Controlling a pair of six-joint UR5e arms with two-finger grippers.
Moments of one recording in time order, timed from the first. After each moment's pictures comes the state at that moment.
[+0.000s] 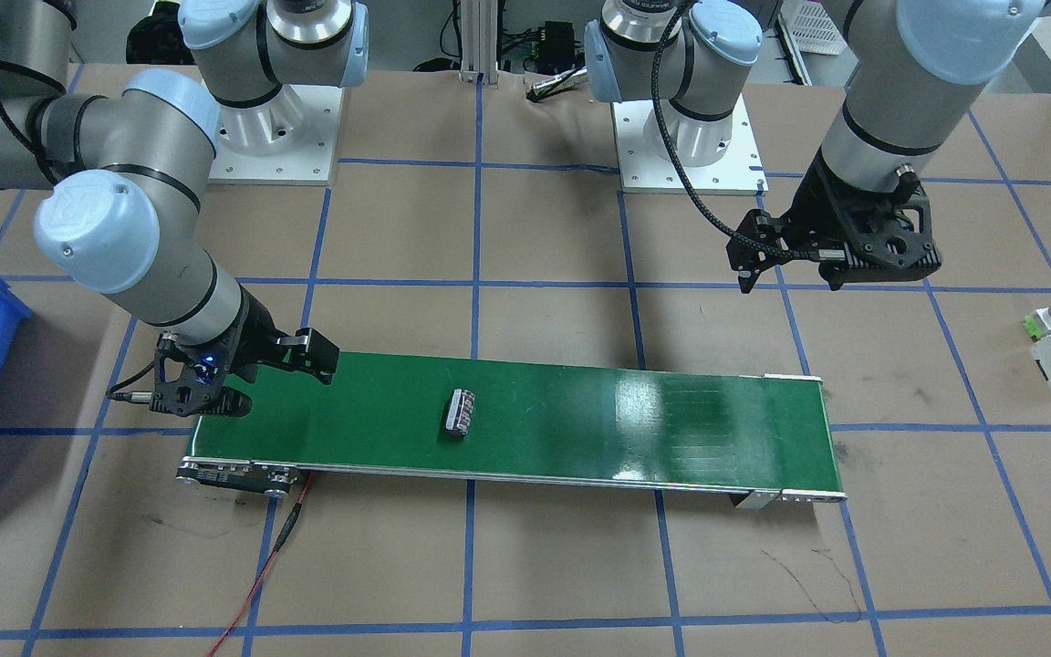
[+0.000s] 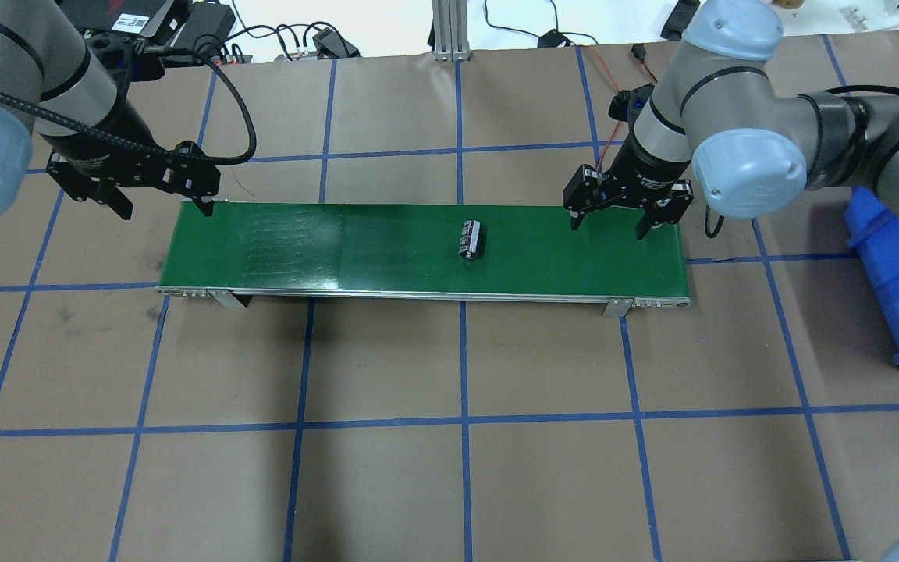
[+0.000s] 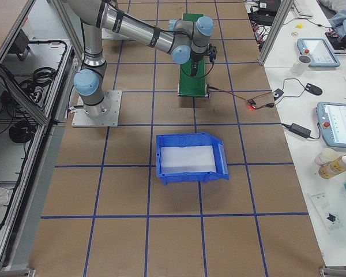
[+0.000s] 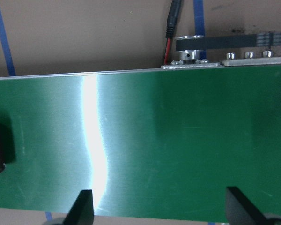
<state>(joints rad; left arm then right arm) -1.44 -1.57 -1.69 -1.43 1.62 0.11 1.54 -1.32 1.77 -1.94 -1.39 0.07</state>
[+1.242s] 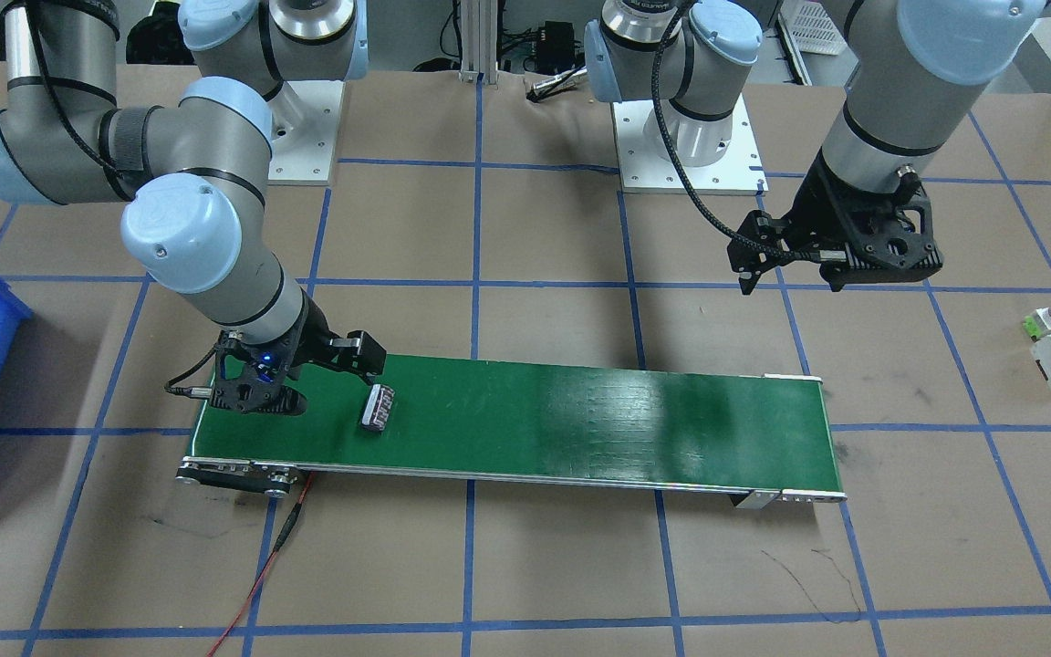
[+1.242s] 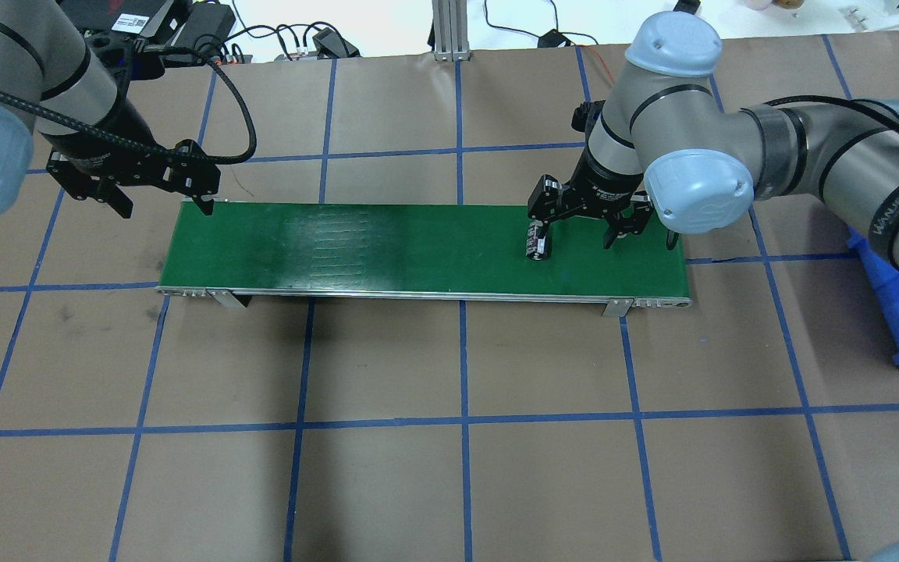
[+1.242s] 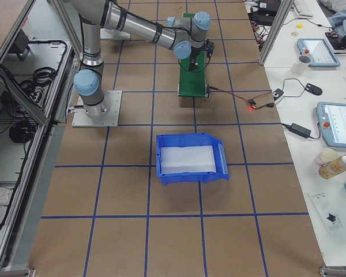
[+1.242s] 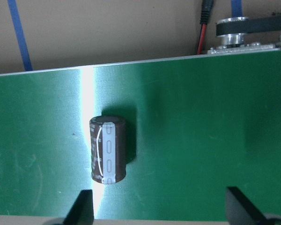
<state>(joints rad) -1.44 -1.57 -1.69 -1.43 1.62 0.11 1.63 -1.30 1.77 -1.98 -1.40 0.20</state>
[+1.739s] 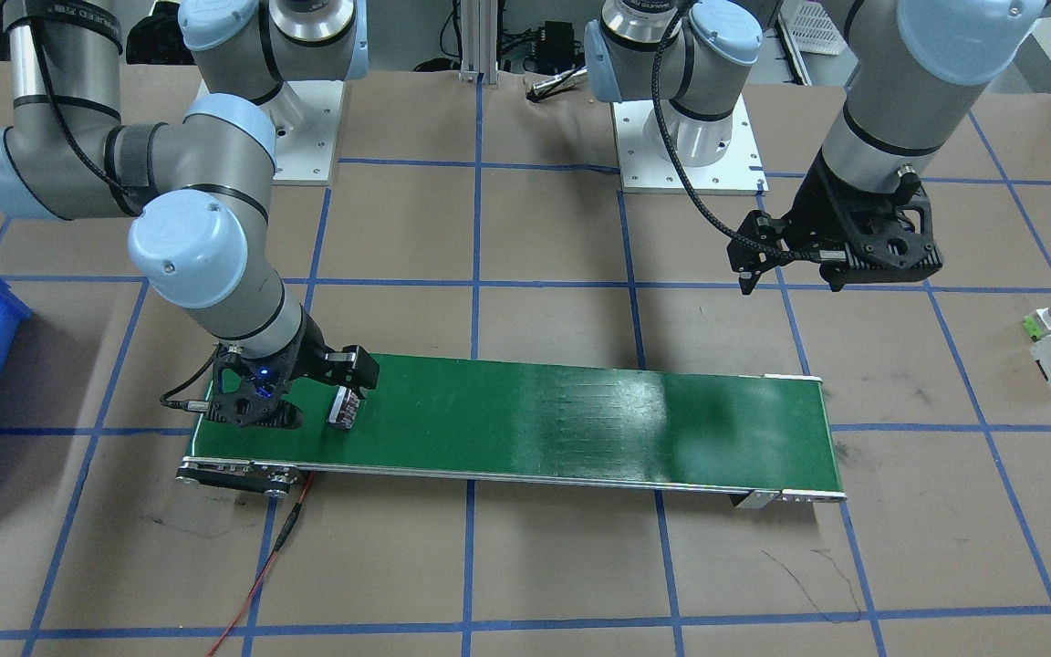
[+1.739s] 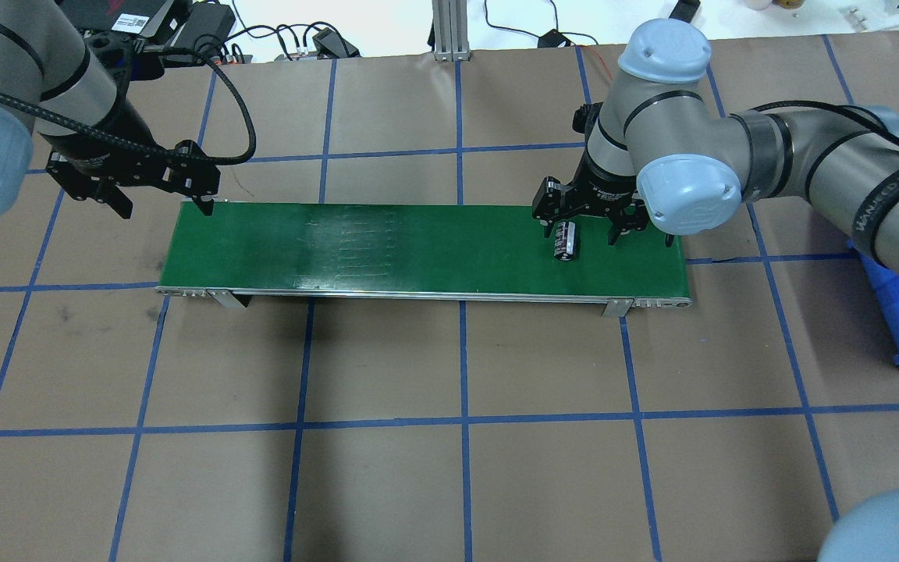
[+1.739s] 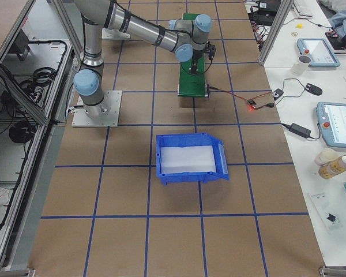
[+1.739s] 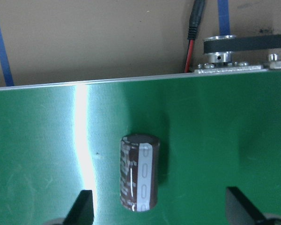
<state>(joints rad) -1.44 -1.57 -1.69 -1.43 1.62 0.11 1.63 -1.26 1.77 -2.02 -1.45 0.19</state>
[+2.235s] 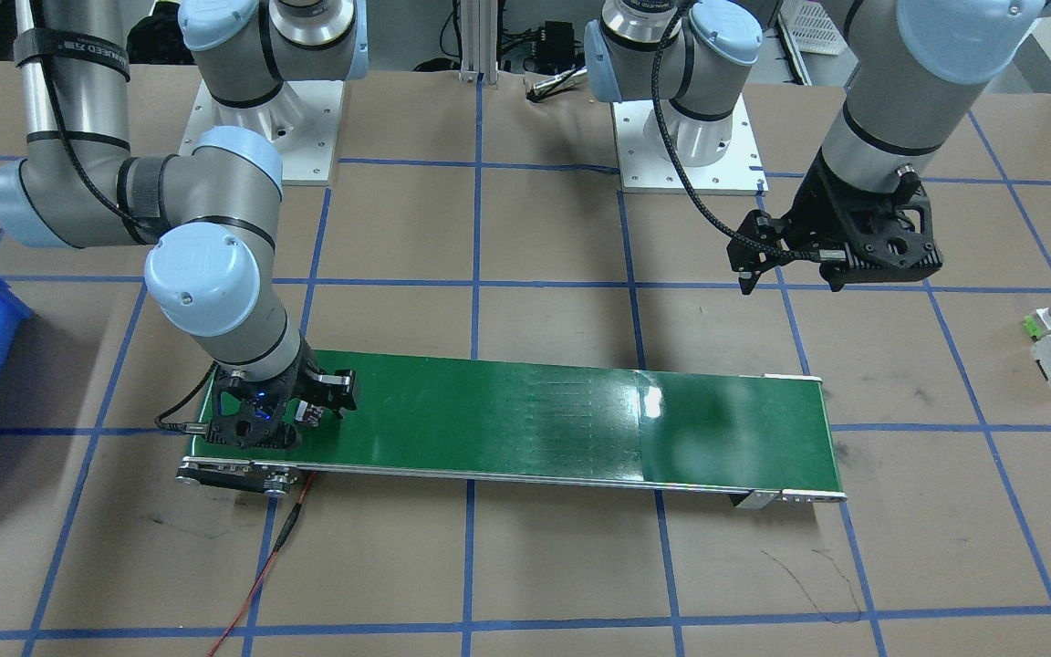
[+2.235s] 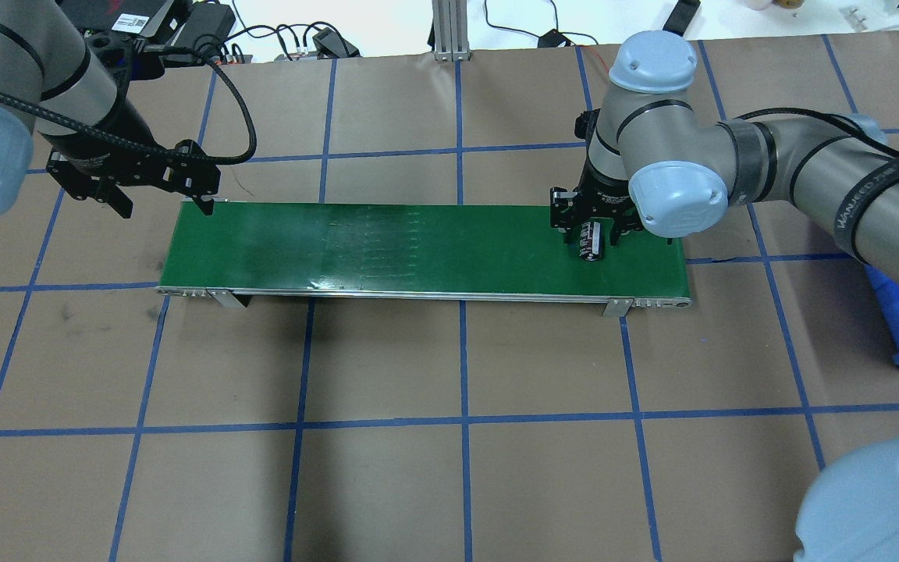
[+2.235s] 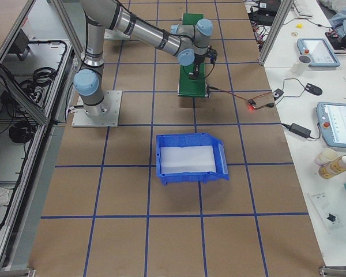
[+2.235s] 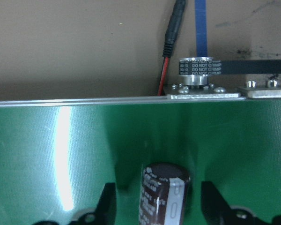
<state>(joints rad) -1.44 -1.57 -1.69 -1.42 1.62 0.11 1.63 -1.22 1.77 -2.07 -1.54 0.15</state>
